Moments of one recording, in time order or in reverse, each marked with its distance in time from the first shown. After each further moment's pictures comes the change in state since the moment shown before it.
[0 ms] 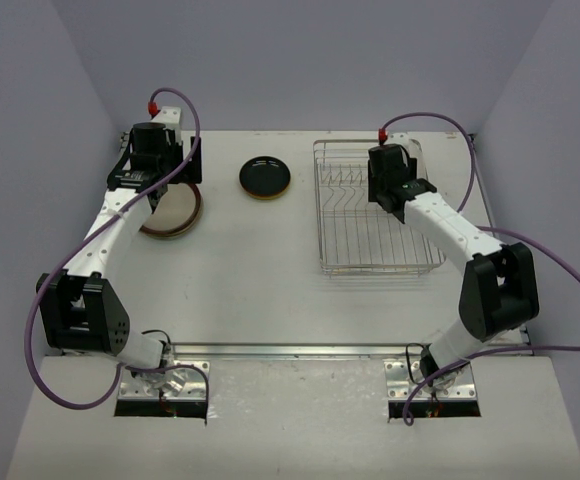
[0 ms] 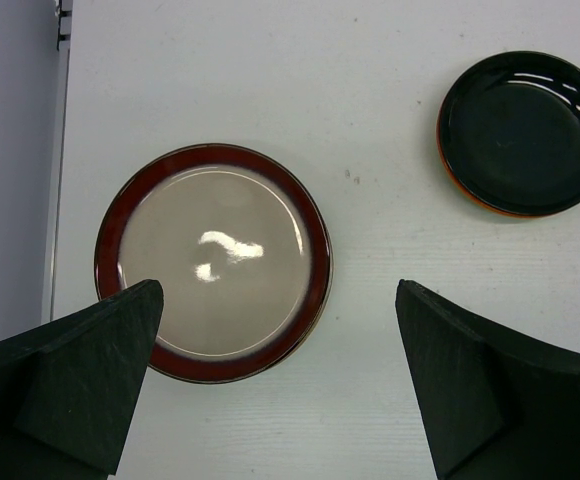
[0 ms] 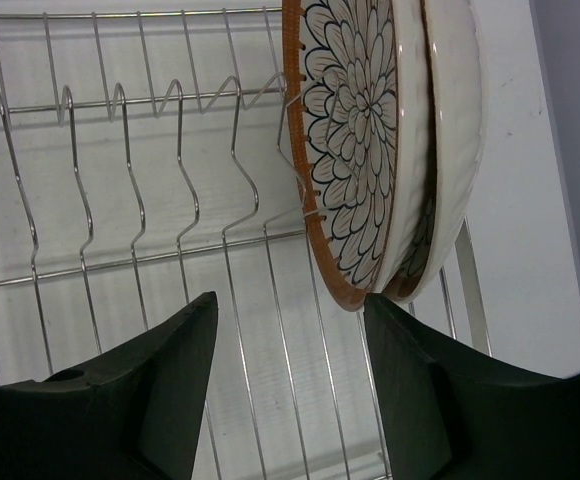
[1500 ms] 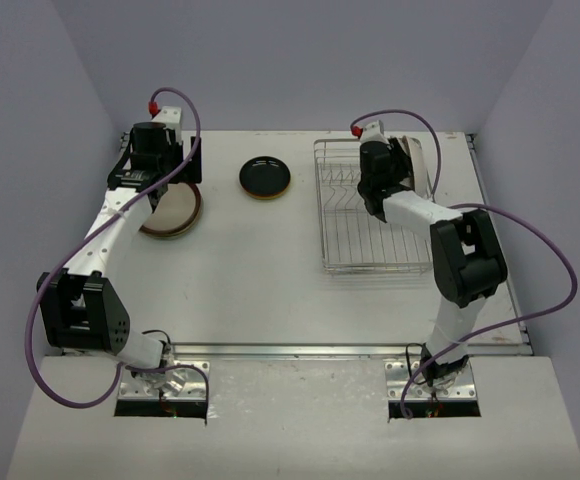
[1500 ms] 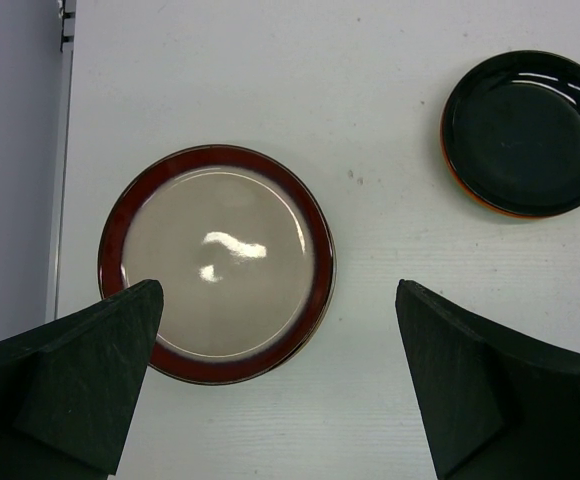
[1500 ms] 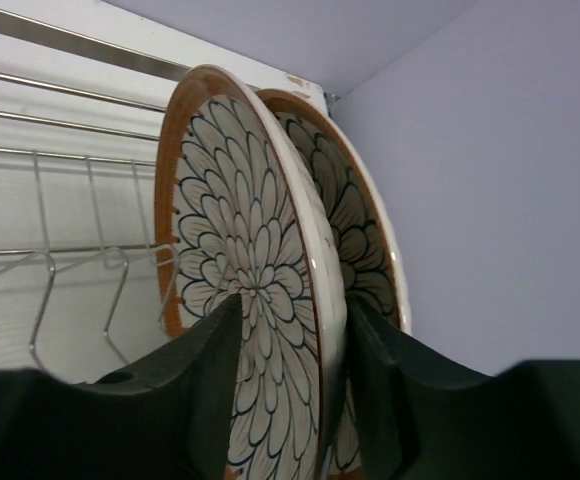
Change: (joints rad) left arm 0.000 0.006 0.005 -0.001 -0.005 0.007; right arm -0.006 0.258 -0.011 0.659 0.271 -0.655
